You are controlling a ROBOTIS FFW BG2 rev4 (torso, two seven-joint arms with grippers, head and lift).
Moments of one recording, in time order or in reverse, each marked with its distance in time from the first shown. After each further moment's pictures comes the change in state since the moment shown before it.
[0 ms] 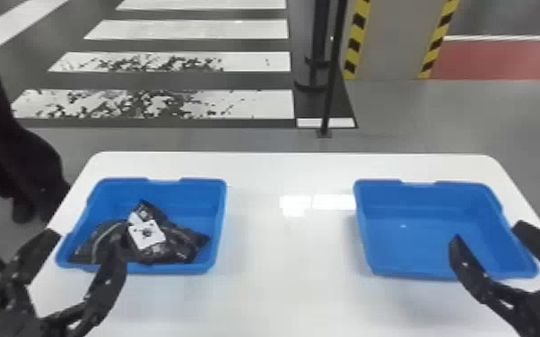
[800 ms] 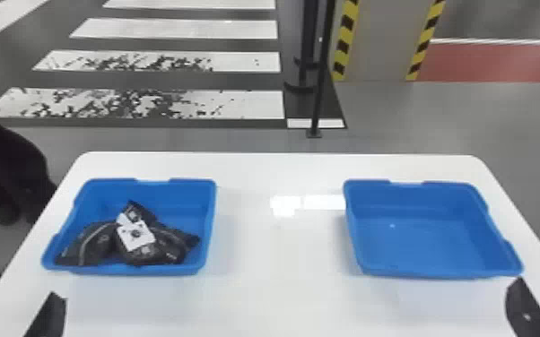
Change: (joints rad) left arm 0.242 0.000 0.113 -0.152 -0.050 -0.041 0.041; right arm 0.436 0.059 -0.009 -0.341 -0.036 -0.057 -0.255
